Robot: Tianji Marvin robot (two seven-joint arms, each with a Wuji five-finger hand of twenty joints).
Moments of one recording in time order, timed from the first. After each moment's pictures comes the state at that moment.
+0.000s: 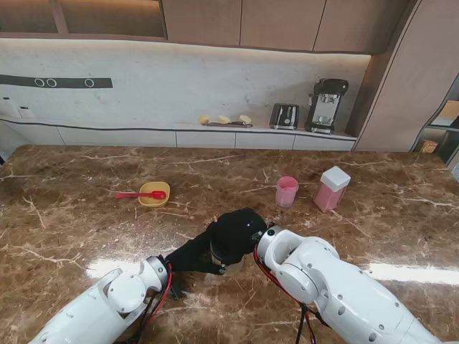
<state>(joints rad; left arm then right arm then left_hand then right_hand) 1.34 -1.16 -0.83 -1.09 0.10 -0.52 -0.11 -1.35 -1.03 0.82 -1.70 -1.08 -0.07 0.17 0.65 -0.58 0.53 -0.07 0.31 0.18 -0.01 0.58 0.20 -0.02 0.13 0.28 0.19 -0.06 0.07 0.36 -0.14 -0.26 0.14 0.57 0.33 -0.83 0.96 -0.22 0.63 0.02 0.36 0.71 0.77 0.07 0.34 0.52 0.90 0.13 0.45 0.54 0.81 0.09 1.10 0.31</state>
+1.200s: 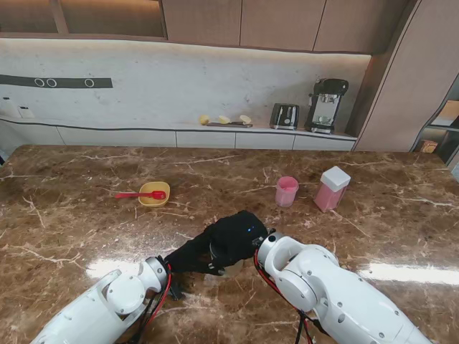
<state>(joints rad) 1.35 -1.16 -0.85 -1.10 0.11 -0.50 -0.11 -1.39 -1.03 0.83 -1.70 -1.08 -0.05 0.14 0.65 -0.59 0.56 -0.08 0.41 0.21 -0.07 0.62 0.21 -0.02 0.13 0.29 0.19 -0.06 0.07 0.36 -0.14 -0.26 0.15 0.57 0.16 -0.48 0.72 -0.06 0.53 -0.01 0.30 0.60 0.68 0.02 0.24 0.43 0.73 0.12 0.24 0.39 0.50 0.21 0.95 0.27</state>
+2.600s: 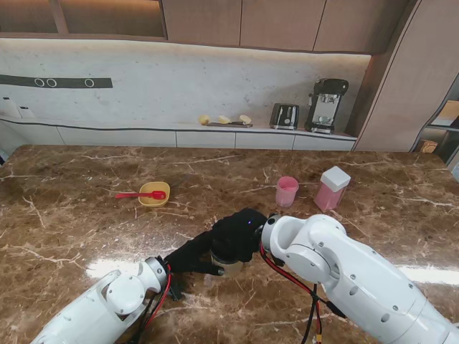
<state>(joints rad) 1.36 -1.16 -0.85 -1.11 0.11 -0.50 -0.11 -1.28 -0.99 0.84 -1.77 -0.99 -0.21 0.49 0.65 -0.58 0.57 -0.08 0.41 0.22 -0.07 0.62 0.21 -0.02 0.13 0.29 0.19 -0.06 0.07 0.36 -0.14 -0.26 0.15 0.57 0.59 -0.80 1.08 -0.07 0.42 -0.11 0.15 0.54 0.50 0.00 0.16 0.35 0.65 0.08 0.22 0.34 0.54 0.12 0.85 0.34</state>
